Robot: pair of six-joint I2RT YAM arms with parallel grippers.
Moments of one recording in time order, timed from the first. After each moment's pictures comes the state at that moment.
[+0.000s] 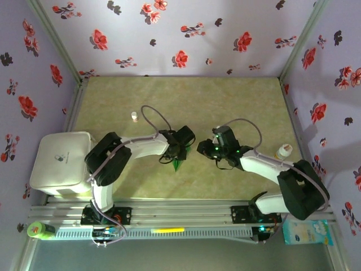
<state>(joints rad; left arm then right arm) -0.93 1.91 1.22 -0.61 -0.17 -0.80 0.55 1.32 0.56 0.01 -0.32 0.92</state>
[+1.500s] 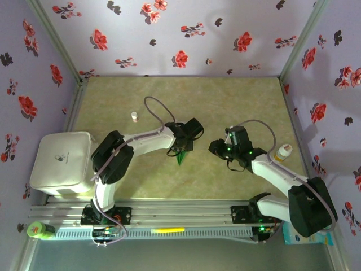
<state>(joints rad) -0.95 1.95 1.43 -0.73 -0.28 -0.90 0.42 1.16 0.52 -0.15 -0.34 0.82</state>
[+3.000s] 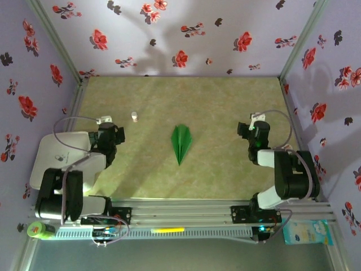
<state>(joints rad) -0.16 1.34 0.46 0.31 -0.45 -0.07 0.00 1.53 0.41 0.71 0.08 0.06</state>
